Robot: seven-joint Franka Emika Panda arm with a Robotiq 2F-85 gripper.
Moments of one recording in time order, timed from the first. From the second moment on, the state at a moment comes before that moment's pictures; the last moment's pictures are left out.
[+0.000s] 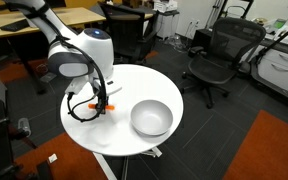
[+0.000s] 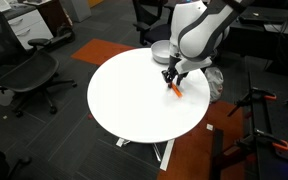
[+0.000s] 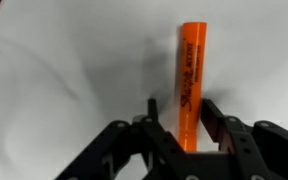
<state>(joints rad) -0.03 0.55 -0.08 -2.20 0.26 2.71 0.43</state>
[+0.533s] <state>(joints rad) 0.01 0.49 -0.09 -2.27 0.25 2.76 0.43</state>
